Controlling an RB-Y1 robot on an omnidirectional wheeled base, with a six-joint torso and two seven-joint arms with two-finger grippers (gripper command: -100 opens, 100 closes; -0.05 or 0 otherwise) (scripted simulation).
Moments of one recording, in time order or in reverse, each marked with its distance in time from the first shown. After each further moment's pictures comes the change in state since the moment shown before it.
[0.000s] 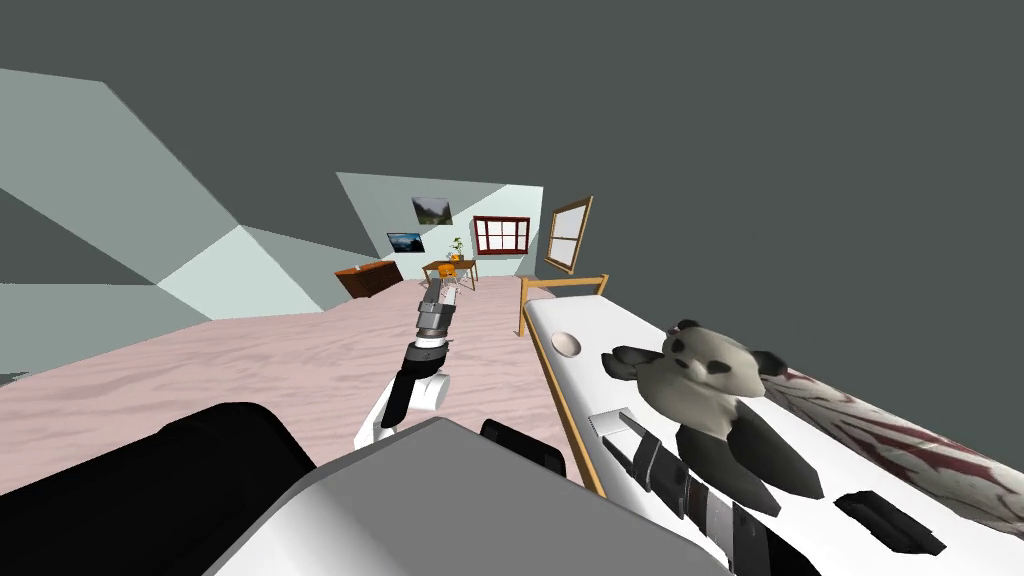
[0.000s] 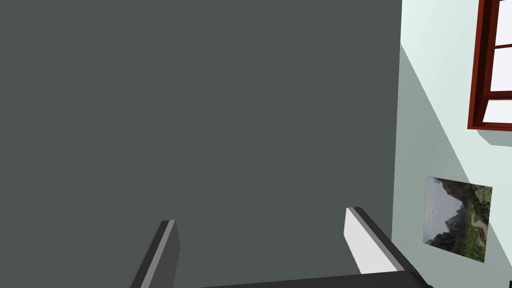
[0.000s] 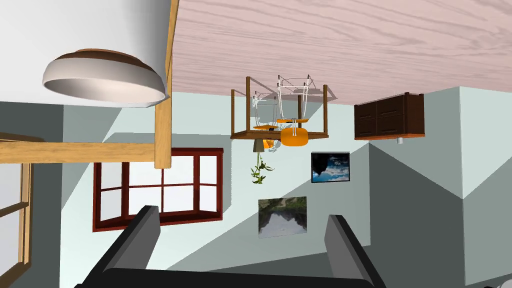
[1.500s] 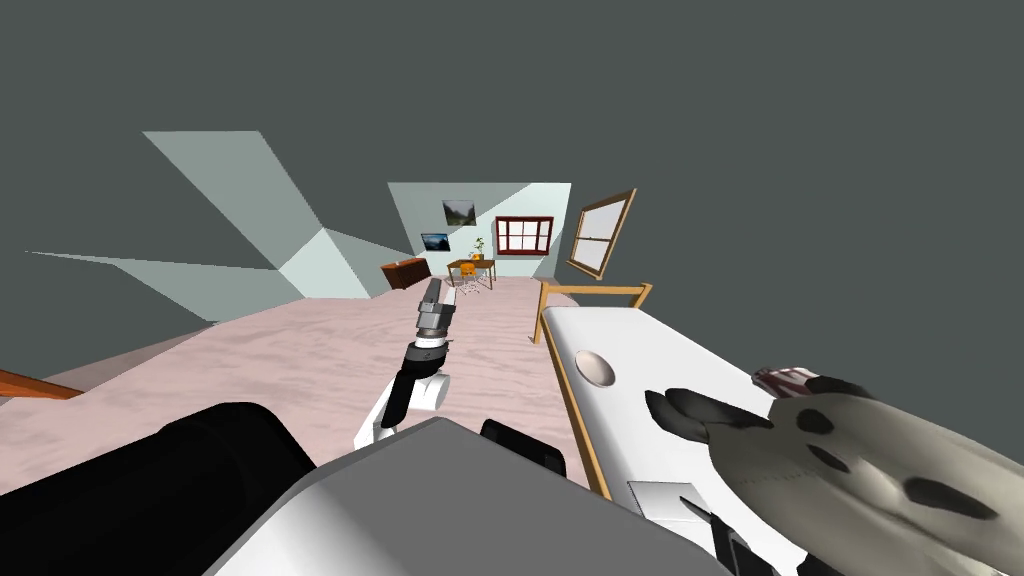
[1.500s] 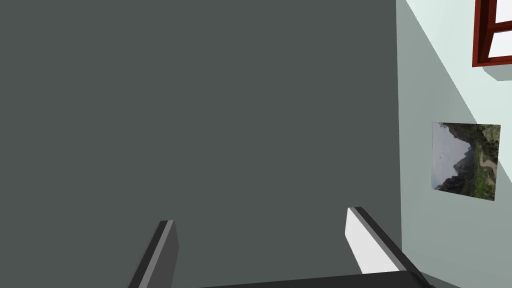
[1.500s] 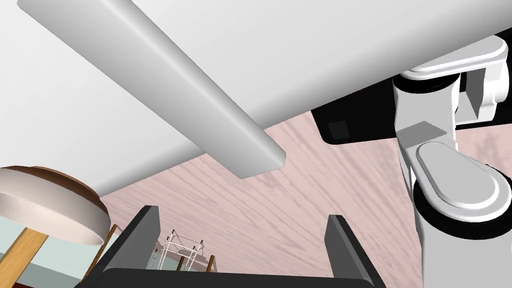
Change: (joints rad) left arm 0.000 0.000 0.000 0.000 0.000 0.000 0.000; right arm 0.031 -0.204 0.084 0.243 0.410 0.035 0.096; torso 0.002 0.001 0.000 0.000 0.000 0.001
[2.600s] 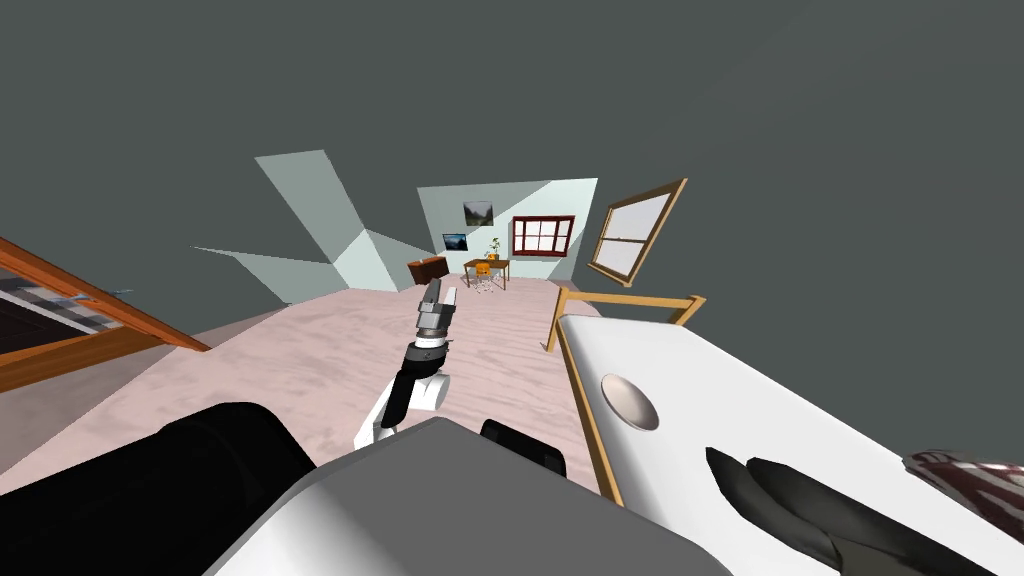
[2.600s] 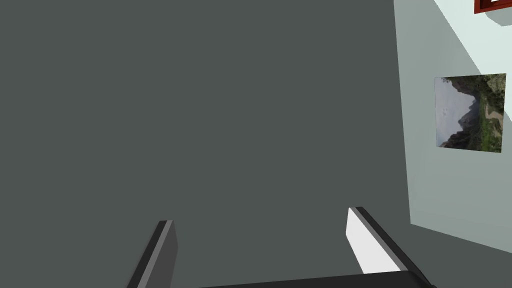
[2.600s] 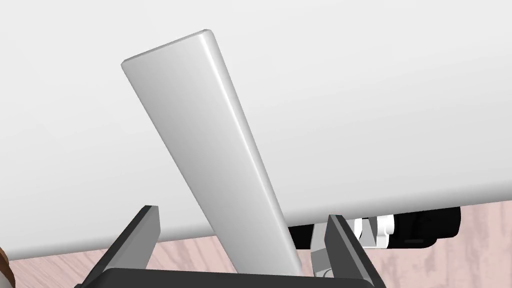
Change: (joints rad) left arm 0.000 0.000 0.000 0.000 0.000 0.000 0.000; right arm 0.002 -0.038 0.067 0.190 0.262 0.010 0.075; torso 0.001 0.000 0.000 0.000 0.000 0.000
